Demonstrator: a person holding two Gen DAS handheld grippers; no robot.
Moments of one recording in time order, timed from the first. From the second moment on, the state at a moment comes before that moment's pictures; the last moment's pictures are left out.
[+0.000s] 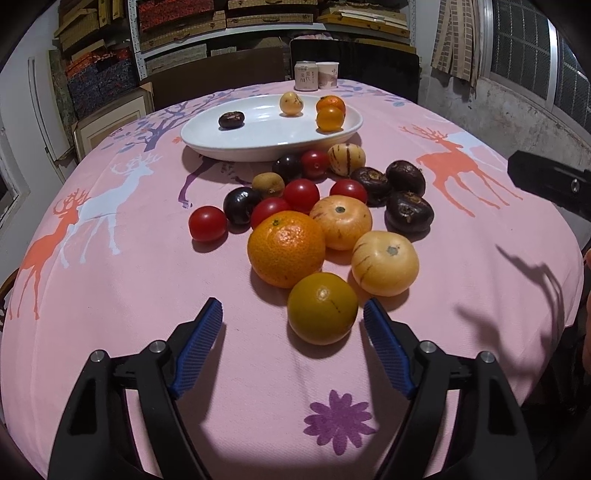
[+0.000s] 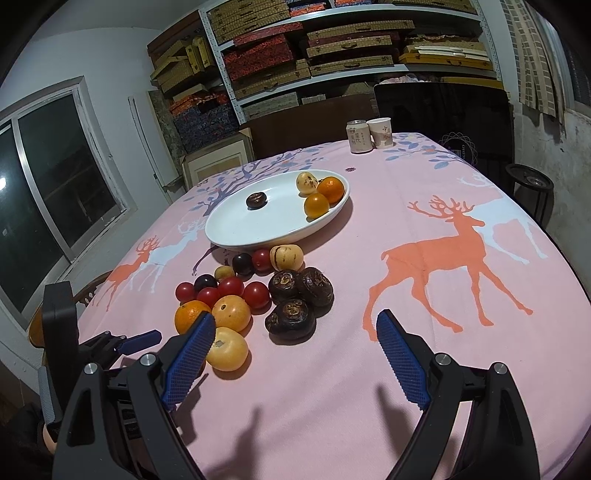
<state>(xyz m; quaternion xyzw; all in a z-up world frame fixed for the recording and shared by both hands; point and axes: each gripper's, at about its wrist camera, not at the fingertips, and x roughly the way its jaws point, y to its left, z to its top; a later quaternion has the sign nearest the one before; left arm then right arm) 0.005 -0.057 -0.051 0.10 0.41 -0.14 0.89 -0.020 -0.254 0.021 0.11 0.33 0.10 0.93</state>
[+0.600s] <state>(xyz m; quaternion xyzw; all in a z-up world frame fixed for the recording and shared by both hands) -0.007 -0.027 -0.030 0.05 0.37 -0.12 0.92 -0.017 -0.228 0.007 0.07 0.37 0.16 0.91</state>
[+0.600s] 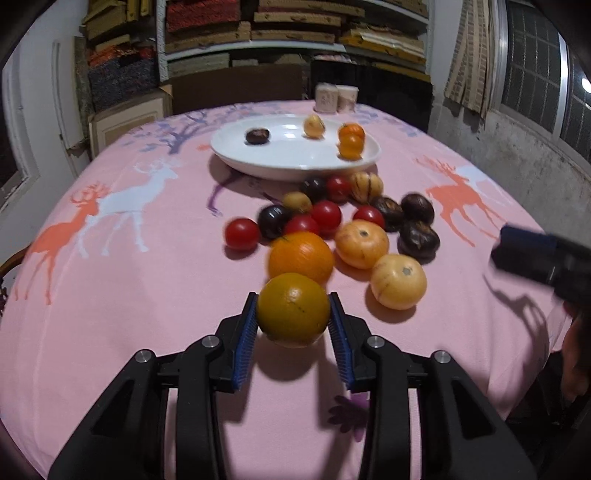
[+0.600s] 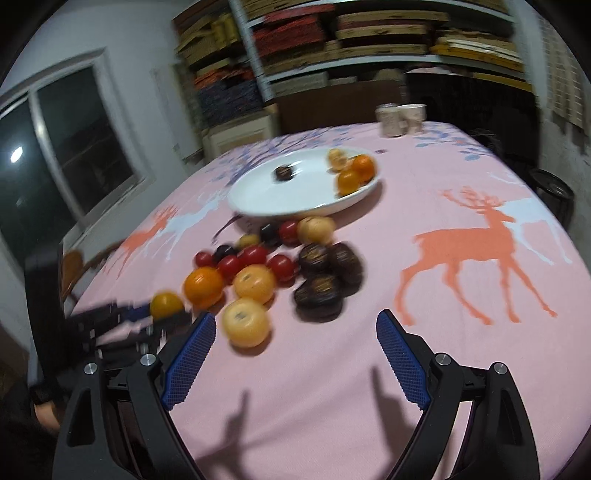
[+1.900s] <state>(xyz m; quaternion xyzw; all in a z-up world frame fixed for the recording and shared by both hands) 0.042 -0.003 0.008 0.03 0.36 -0.13 0.92 0.043 -0.220 0.025 0.04 0.37 0.18 0.91</state>
